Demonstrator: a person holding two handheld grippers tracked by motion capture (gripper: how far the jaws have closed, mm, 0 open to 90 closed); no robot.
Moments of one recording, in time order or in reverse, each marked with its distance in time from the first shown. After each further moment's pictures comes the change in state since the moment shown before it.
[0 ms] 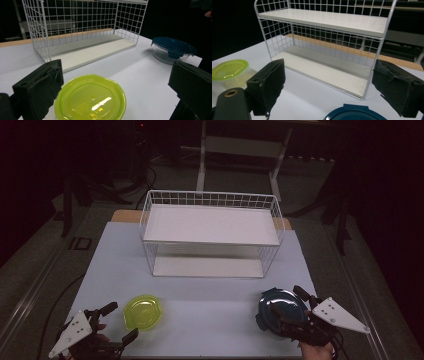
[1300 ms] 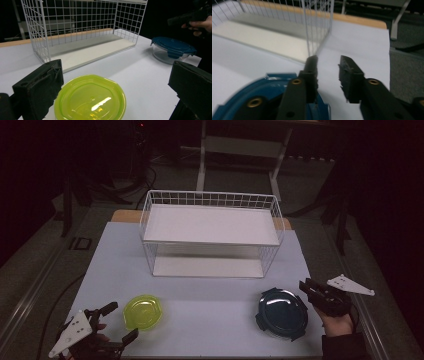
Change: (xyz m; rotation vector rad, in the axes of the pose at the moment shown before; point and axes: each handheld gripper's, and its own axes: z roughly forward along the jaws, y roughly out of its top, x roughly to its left) left arm 0.000 0.000 0.000 0.003 -0.004 0.003; right arm -0.118 -0.035 0.027 0.259 -0.135 0.066
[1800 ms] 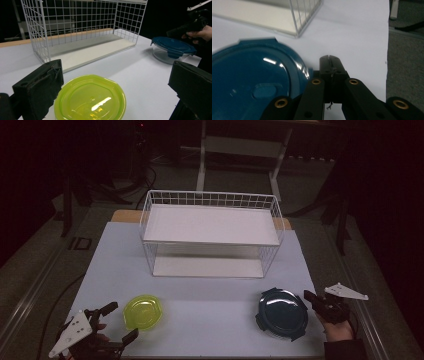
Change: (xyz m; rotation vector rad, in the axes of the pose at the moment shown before) left arm 0.000 0.000 0.000 0.002 0.001 0.002; right arm -0.017 -0.037 0.011 0.125 -0.023 0.027
